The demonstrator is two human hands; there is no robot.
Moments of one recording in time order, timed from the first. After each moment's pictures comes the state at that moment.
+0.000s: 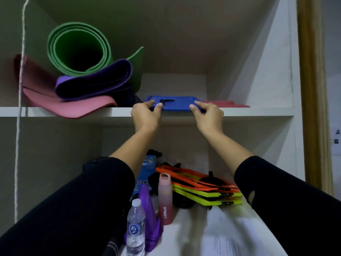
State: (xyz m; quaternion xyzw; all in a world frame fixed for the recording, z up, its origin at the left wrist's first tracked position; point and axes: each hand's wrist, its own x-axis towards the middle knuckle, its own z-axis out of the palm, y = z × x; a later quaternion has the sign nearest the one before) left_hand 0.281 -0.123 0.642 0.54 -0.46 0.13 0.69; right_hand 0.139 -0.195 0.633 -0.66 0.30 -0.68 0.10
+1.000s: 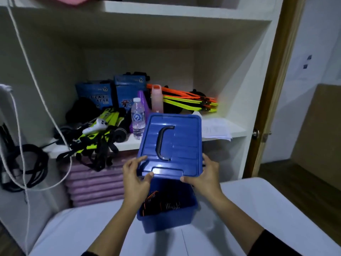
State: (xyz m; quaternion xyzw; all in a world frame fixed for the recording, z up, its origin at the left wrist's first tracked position) left_hand 0.254 0.100 0.231 0.60 -0.52 -0.06 0.60; right_hand 0.070 0.036 0.232 -0.65 0.48 -0.48 0.33
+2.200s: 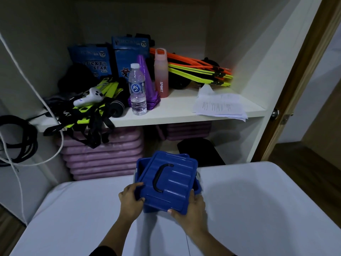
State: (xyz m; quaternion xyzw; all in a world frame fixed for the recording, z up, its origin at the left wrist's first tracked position) left_hand 0.298 0.072 0.055 0.80 -0.46 -0.19 0.35; right_hand 0.093 0.049 0.052 -0.70 0.56 -0.31 0.32
